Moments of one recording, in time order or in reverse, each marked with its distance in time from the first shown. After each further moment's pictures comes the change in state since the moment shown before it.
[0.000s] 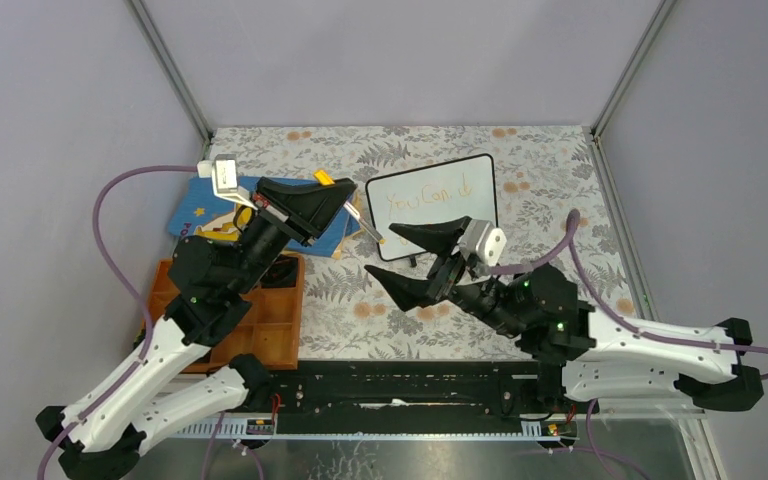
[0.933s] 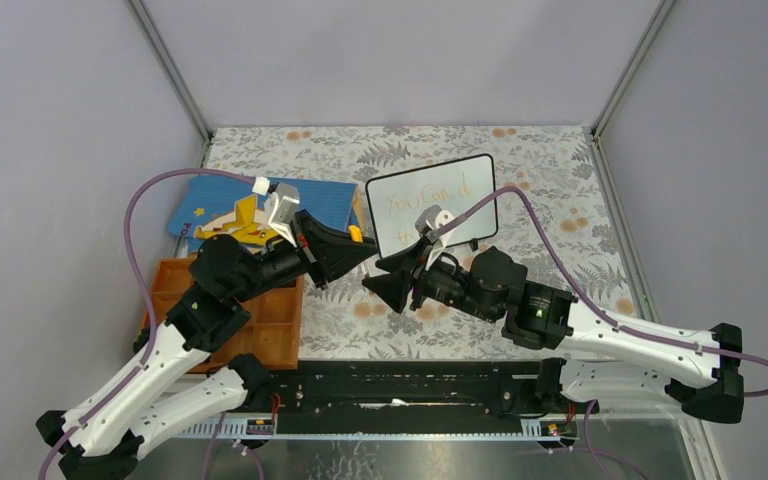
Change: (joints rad) left arm 0.001 -0.047 -0.050 -0.312 0.372 0.339; right arm -0.146 0.053 0.024 -0.435 -0.148 0.452
